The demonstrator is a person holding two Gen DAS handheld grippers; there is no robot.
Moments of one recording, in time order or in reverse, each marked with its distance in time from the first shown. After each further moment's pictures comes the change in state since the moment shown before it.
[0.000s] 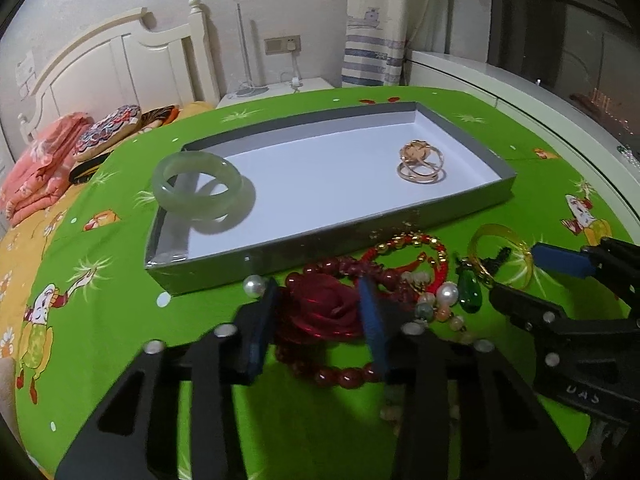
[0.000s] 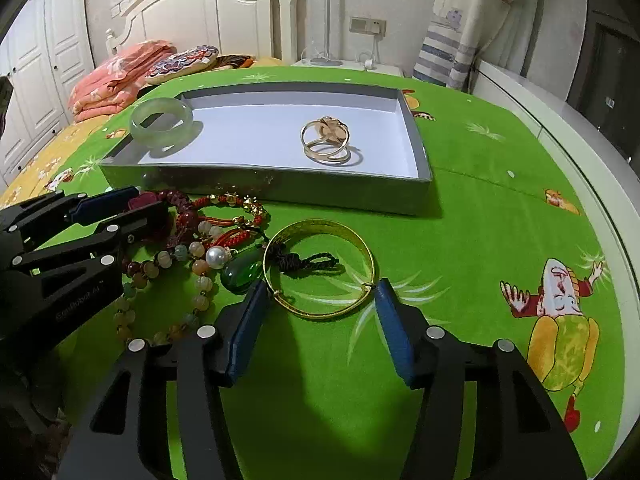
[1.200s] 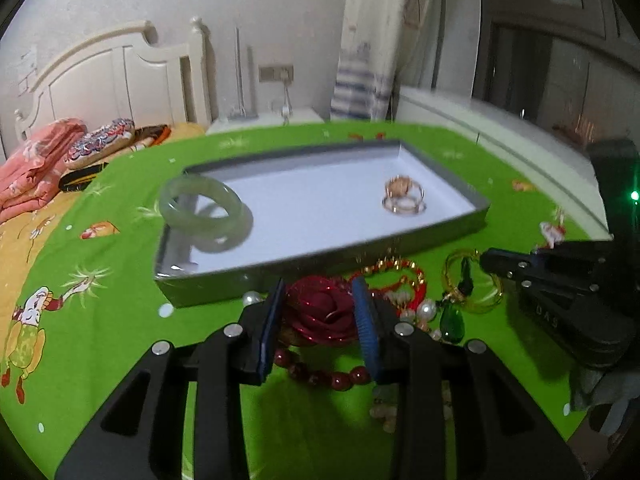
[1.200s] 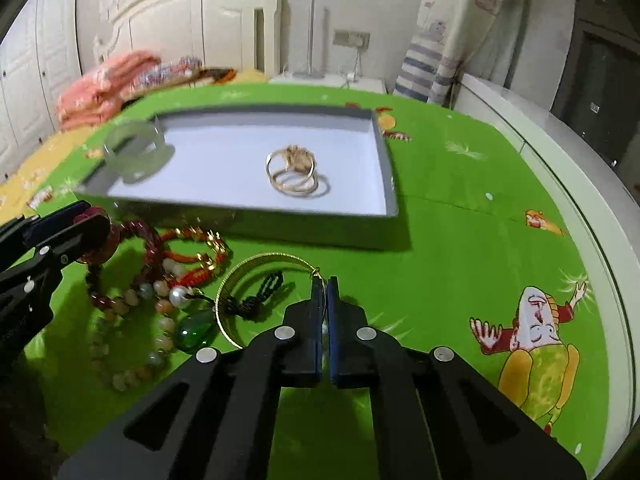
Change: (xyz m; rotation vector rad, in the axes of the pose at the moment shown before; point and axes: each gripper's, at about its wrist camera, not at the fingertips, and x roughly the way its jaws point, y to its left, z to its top) left arm -0.023 0.013 -0.005 -0.056 -0.136 -0.080; right arm -0.003 -0.019 0.016 0.024 -0.090 -0.041
